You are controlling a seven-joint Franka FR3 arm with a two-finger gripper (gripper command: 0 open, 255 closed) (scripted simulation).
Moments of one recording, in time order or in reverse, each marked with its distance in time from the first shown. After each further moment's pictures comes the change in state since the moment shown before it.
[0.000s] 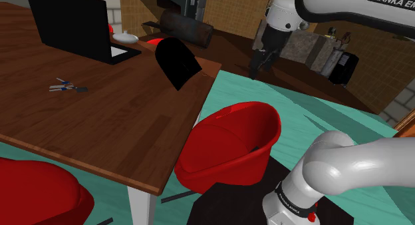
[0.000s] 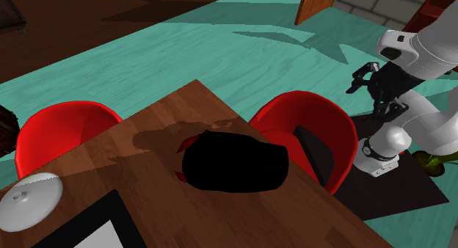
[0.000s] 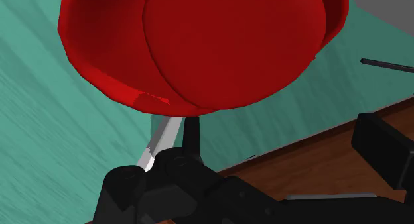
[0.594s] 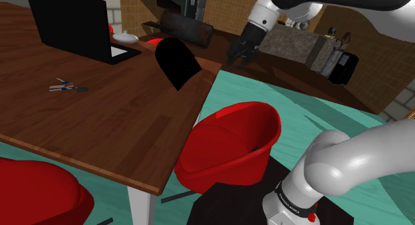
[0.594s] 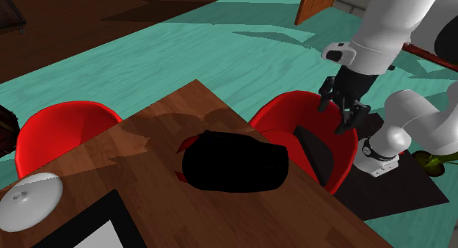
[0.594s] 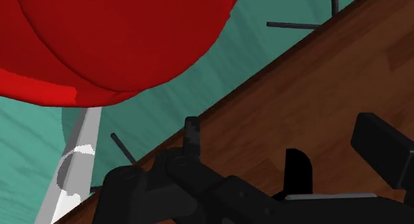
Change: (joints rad) arm 0.052 0.248 -0.172 0.104 0.268 0.163 -0.054
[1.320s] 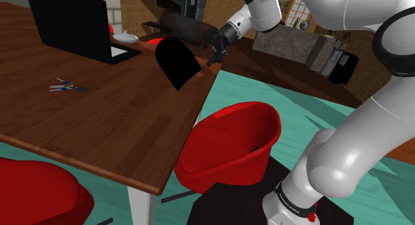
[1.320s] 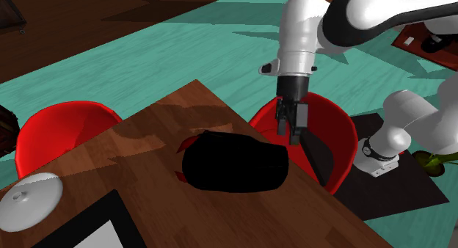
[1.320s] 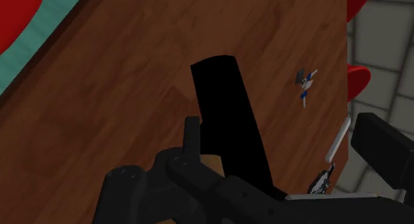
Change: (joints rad) arm 0.109 0.416 -0.262 0.246 0.606 0.024 -0.236
